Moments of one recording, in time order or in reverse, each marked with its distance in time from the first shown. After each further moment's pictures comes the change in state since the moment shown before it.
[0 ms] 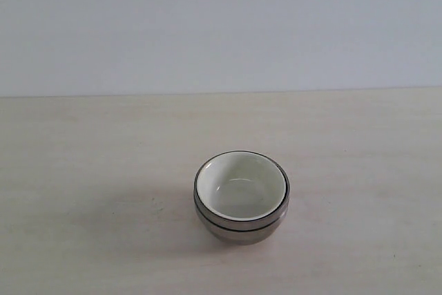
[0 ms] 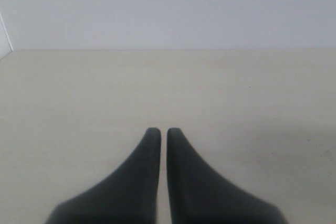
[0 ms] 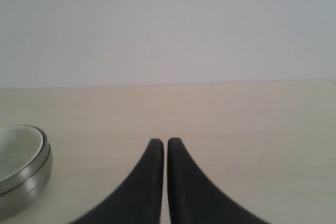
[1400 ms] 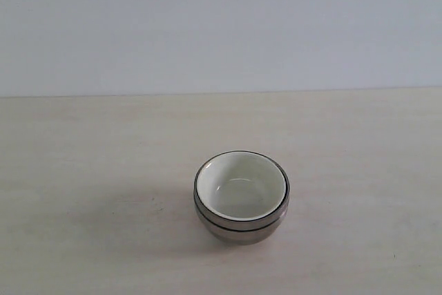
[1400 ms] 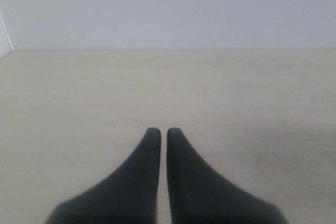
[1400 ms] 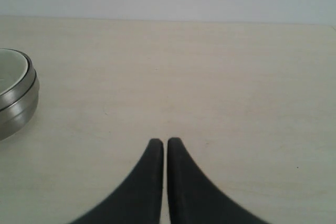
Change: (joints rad) left arm 0.000 0.000 0.000 0.000 0.000 0.000; right arm 0.000 0.000 0.000 0.000 0.197 -0.063
